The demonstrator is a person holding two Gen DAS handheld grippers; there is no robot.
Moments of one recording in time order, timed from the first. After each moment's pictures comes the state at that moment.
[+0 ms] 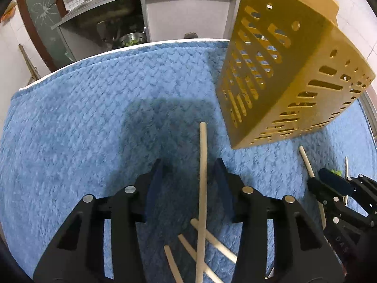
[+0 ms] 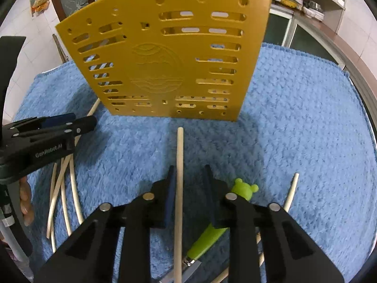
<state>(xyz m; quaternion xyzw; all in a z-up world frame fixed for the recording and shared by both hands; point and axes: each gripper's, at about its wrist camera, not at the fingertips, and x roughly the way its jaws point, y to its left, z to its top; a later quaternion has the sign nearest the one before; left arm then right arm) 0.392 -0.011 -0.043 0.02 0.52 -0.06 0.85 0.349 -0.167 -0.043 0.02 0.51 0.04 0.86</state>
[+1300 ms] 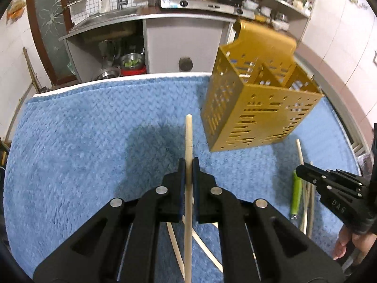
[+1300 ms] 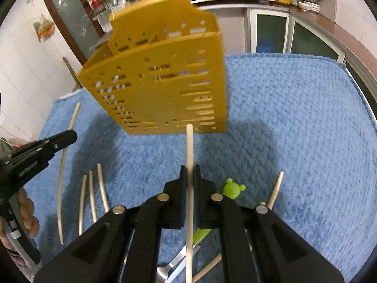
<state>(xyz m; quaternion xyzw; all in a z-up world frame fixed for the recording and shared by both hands) 0.329 0.006 0.030 -0.02 0.46 -0.08 0.89 0.333 -0.226 0.010 0.10 0.46 0.09 0.88</state>
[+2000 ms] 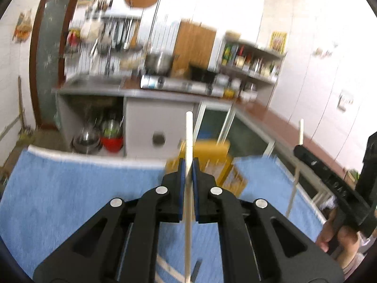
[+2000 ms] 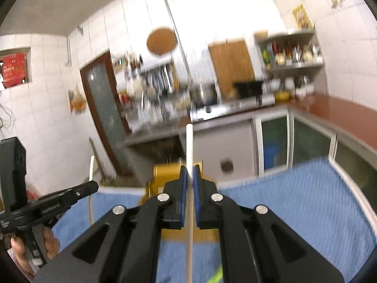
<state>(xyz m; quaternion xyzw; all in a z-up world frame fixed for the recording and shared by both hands) 0.303 -0.013 0.149 -0.08 0.22 -0.15 0.96 0.312 -0.266 0.150 0.12 0.13 0.10 0.98</state>
